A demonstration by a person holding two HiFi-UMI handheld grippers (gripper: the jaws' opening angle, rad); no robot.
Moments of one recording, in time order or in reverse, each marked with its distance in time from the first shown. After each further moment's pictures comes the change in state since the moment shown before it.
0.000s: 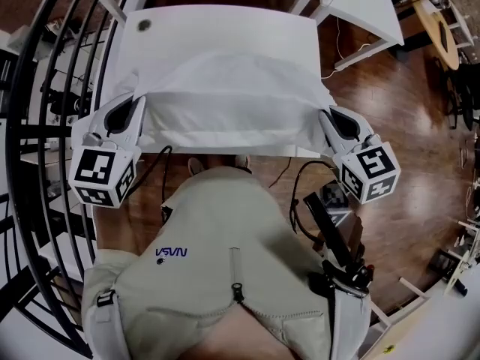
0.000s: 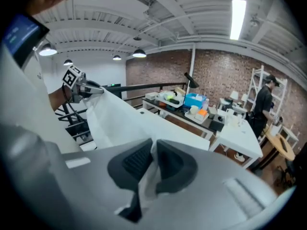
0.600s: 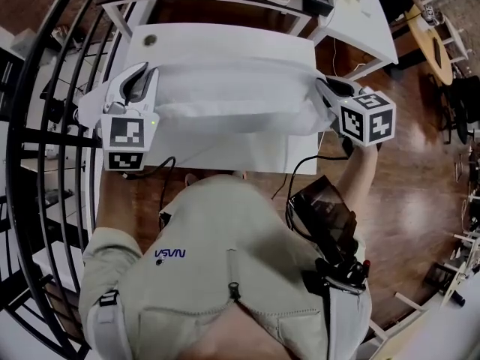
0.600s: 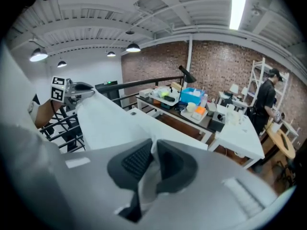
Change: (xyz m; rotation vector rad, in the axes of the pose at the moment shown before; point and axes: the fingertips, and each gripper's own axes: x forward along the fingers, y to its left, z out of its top) left arm 0.055 0.041 0.041 0.263 -0.093 0.189; right arm 0.067 -0.074 0.051 0.063 0.071 0.002
